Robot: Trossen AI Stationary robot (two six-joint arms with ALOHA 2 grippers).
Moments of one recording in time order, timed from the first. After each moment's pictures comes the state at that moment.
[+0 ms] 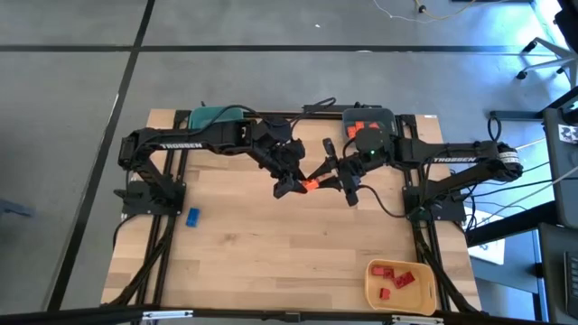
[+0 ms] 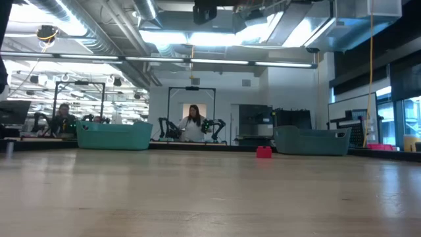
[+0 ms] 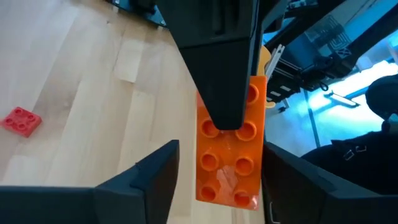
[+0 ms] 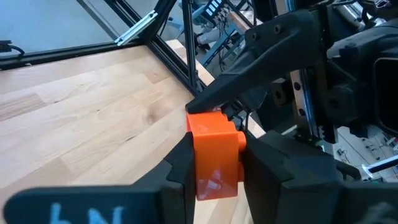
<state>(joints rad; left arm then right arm) 0.11 1.65 1.64 -0.57 0.40 -0.38 -0.04 1.26 1.07 -0.14 -0.36 -0.79</state>
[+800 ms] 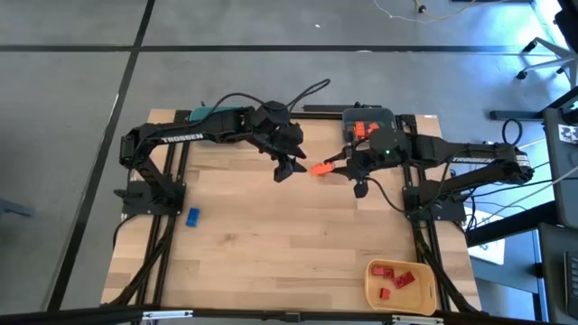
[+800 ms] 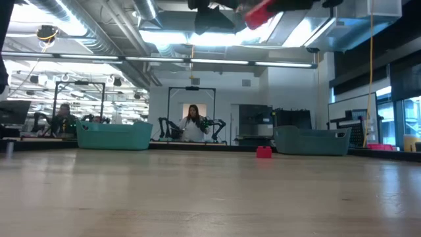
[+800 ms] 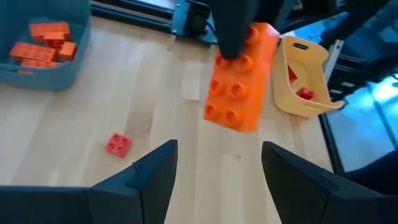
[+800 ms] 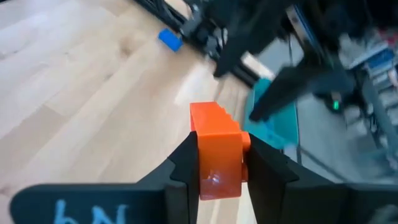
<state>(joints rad) 0.21 1.66 1.64 -0.59 0.31 -0.12 -0.05 1.13 1.07 -0.41 -0.02 -0.65</state>
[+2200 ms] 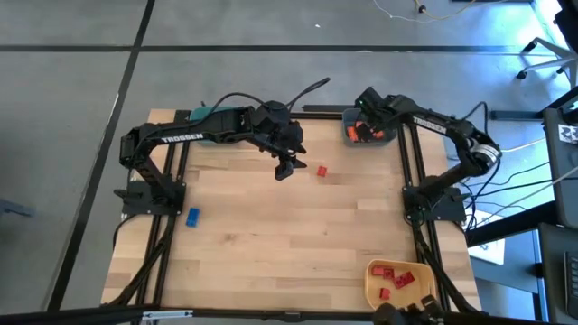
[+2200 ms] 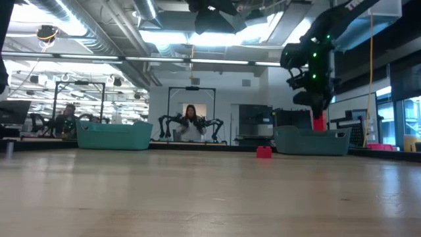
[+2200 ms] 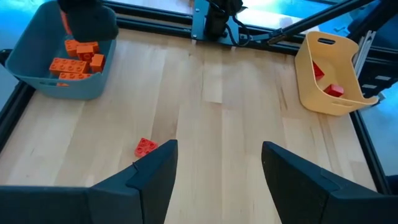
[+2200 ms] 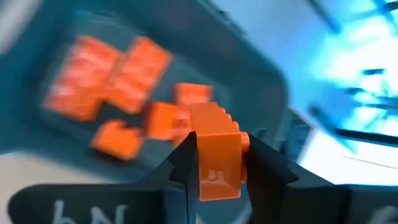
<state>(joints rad) 0.21 1.66 1.64 -0.59 0.22 -0.04 -0.81 1.49 1.07 -0.87 0.47 0.09</state>
